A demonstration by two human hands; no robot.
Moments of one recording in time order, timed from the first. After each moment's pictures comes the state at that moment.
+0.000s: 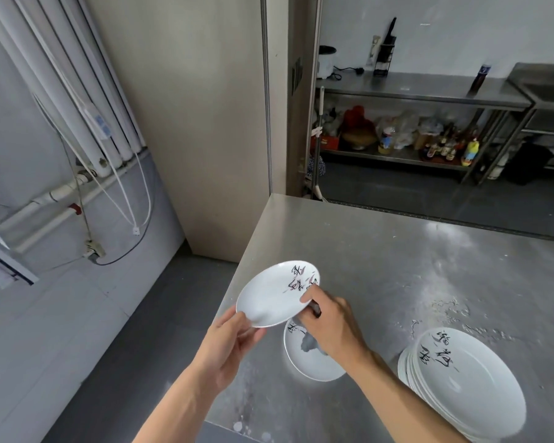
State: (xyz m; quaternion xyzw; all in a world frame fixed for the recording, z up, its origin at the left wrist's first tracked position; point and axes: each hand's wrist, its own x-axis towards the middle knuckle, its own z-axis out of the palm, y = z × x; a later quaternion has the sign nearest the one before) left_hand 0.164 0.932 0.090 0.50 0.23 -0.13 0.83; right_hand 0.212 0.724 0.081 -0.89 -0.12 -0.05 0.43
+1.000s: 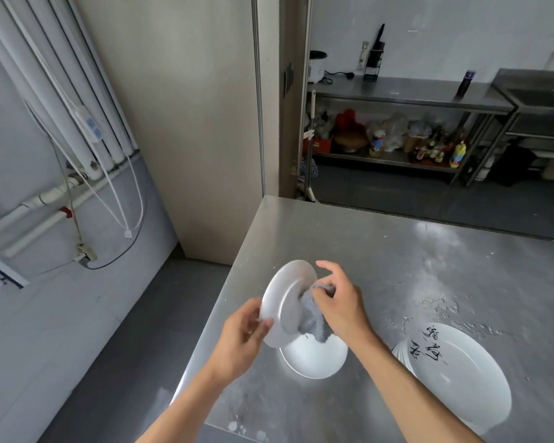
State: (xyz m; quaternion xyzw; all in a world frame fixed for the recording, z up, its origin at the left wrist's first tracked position) left_hand 0.161 0.913 0.083 0.78 -0.04 -0.03 0.62; right_hand 0.228 0.701 0.095 -0.84 0.01 -0.01 0.55
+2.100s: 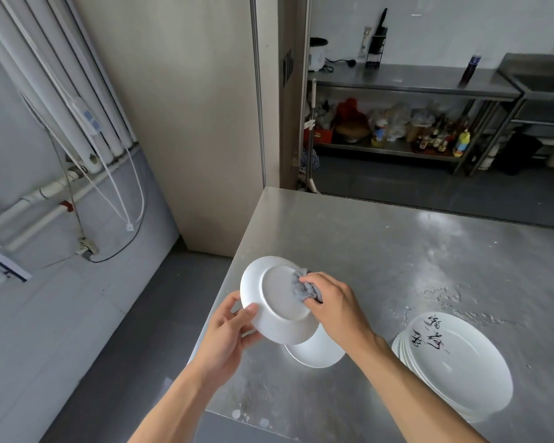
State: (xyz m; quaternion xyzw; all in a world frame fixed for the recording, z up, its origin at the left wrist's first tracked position) left_hand 0.154 0.924 0.085 0.52 0.15 -0.11 0.84; right_hand 0.213 0.706 0.088 -0.91 -0.11 -0.03 0.39
